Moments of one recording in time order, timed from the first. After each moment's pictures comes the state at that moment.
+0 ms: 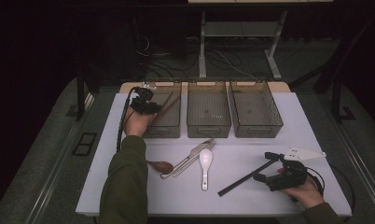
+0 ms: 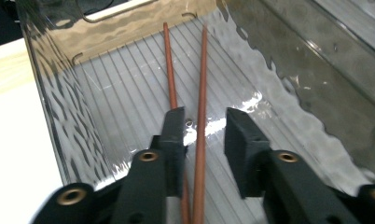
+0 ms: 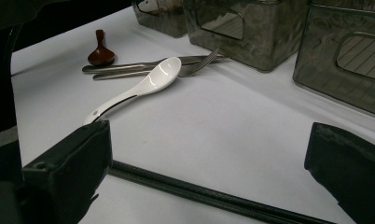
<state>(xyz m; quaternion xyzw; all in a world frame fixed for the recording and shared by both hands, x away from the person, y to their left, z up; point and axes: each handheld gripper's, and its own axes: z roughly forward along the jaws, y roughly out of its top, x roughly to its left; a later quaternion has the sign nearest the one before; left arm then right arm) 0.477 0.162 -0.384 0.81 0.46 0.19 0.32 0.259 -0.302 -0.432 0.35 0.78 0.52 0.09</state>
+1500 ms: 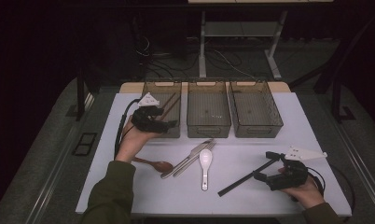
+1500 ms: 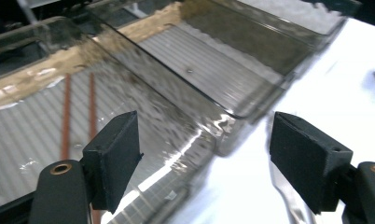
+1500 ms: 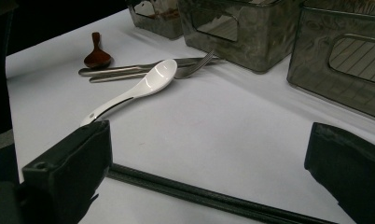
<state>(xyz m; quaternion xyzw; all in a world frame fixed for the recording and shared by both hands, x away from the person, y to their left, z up) 0.384 0.143 -0.360 0.82 0.33 0.14 0.44 0.259 -0.303 -0.431 0.36 0.77 0.52 0.09</state>
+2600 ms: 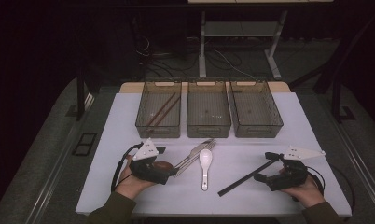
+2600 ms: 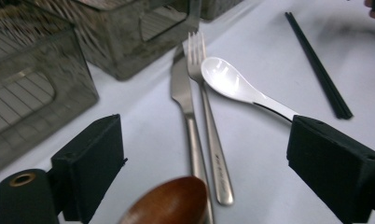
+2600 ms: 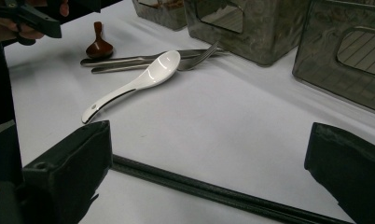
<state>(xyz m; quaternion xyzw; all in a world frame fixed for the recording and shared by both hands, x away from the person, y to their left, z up) 0.278 0.149 -0.421 0.83 0.27 0.11 0.47 0.261 -0.303 -0.430 0.35 0.79 0.50 0.08</state>
